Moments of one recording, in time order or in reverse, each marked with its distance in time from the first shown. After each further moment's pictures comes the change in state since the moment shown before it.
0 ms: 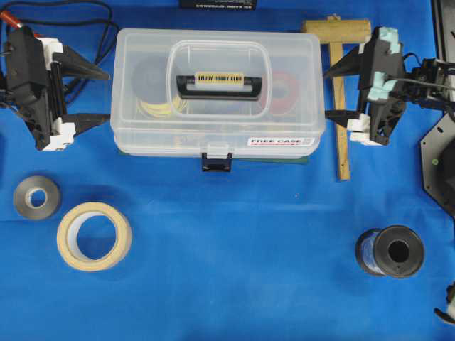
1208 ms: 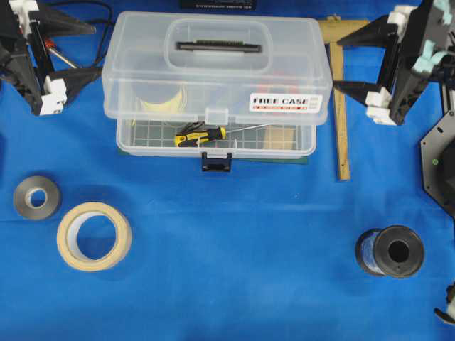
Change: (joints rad) left arm 0.190 -0.074 -0.020 0.000 -0.029 0.002; right arm -0.107 -0.133 -0.017 0.000 -0.025 0.009
